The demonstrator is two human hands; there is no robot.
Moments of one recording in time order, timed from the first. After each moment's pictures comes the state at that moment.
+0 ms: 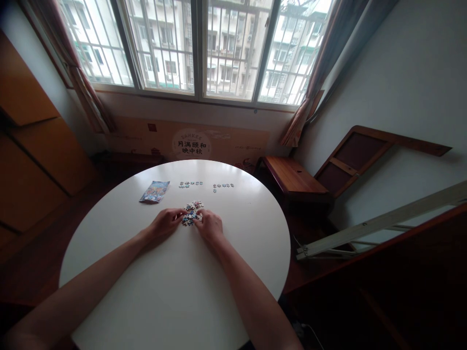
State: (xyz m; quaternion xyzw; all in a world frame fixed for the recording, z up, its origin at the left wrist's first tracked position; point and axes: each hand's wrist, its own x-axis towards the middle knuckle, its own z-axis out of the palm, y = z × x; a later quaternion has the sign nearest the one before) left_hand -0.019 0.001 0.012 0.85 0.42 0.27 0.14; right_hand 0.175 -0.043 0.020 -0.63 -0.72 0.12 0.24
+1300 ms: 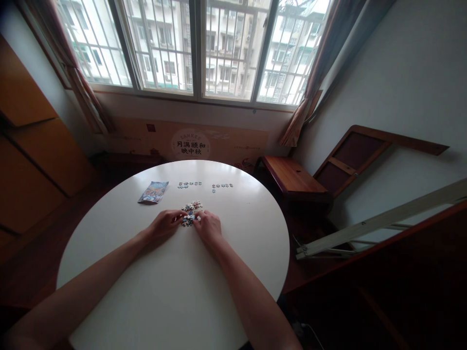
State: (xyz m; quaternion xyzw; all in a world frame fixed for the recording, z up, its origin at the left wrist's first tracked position) left_hand -0.018 -0.001 0.010 0.87 0.40 0.26 0.13; right_hand 0.175 -0.044 0.017 -0.62 -0.75 0.08 0.22
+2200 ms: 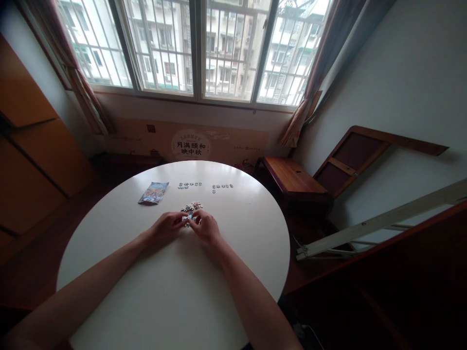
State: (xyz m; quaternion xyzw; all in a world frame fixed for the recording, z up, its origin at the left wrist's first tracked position) left_hand -0.016 -0.002 0.005 0.88 0.37 0.27 0.14; right_hand 0.171 -0.040 0.013 -0.55 -0.72 0.22 0.37
